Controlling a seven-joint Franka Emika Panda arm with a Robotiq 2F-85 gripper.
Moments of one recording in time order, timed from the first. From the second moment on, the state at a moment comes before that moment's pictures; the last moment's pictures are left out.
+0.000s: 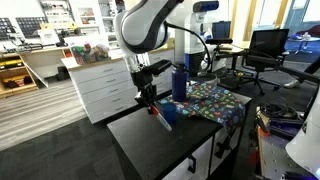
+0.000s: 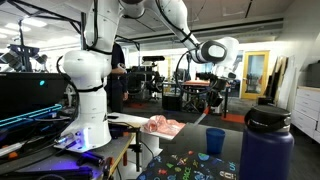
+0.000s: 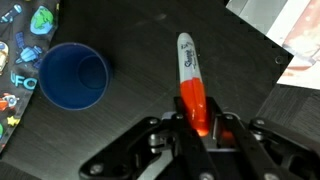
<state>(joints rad) 0.09 0.31 0.10 -2.00 0.03 2.12 0.02</state>
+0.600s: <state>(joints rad) 0.09 0.39 0.13 -2.00 0.08 2.14 0.02</state>
